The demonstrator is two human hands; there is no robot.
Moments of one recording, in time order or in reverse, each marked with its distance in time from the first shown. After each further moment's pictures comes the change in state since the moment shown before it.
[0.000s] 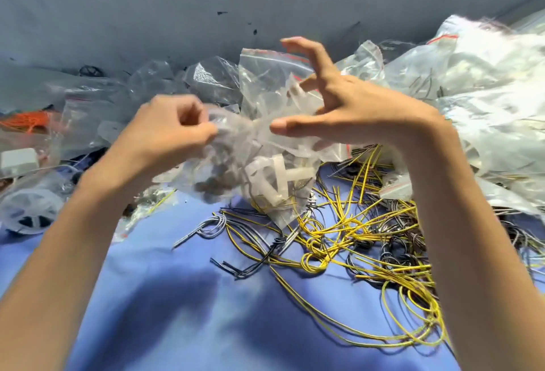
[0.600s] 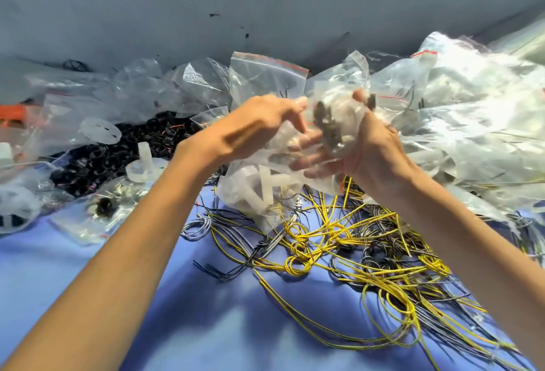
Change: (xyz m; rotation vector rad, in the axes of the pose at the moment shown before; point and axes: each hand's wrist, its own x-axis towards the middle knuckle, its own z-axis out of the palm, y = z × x) left_hand 0.037 0.050 0.072 -0.044 -0.449 0.304; right_hand -0.029 0.036 0.029 1.137 0.124 0.101
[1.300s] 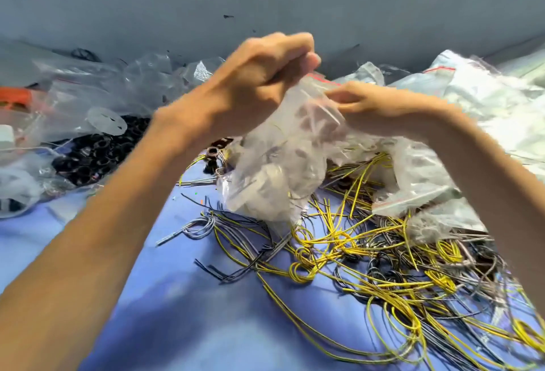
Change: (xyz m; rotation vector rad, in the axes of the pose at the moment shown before) left_hand -0.014 0.011 -0.036 0.249 0.371 0.439; right_hand 0.045 -0.059 0.007 -1.317 -0.234 0.032
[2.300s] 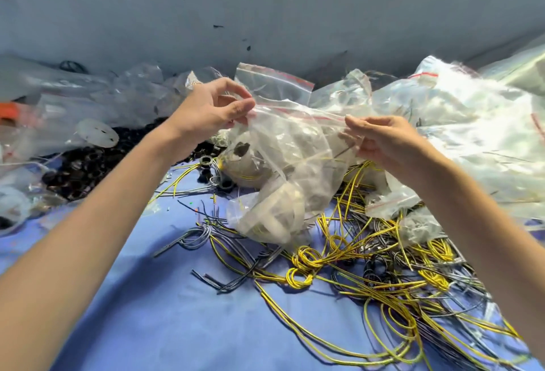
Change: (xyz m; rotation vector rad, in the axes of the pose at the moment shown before) left_hand -0.027 -0.070 0.010 -0.578 0.048 -0.605; right_hand -0.021 0.065 0.029 0.971 0.471 0.306
